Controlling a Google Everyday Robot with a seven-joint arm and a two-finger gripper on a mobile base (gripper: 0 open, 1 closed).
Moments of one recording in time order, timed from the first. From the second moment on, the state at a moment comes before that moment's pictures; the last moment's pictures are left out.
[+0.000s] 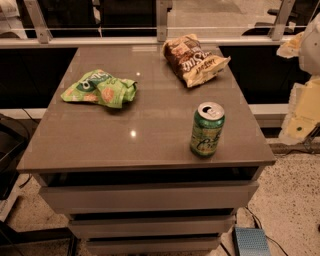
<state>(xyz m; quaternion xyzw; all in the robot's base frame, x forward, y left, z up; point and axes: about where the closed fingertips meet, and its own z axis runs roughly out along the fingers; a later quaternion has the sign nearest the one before) 0.441 -0.220 0.984 -0.61 0.78 -0.04 0.17</state>
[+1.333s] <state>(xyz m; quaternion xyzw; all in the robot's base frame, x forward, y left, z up) 0.499 -0.050 0.942 -0.64 0.71 0.15 0.28</state>
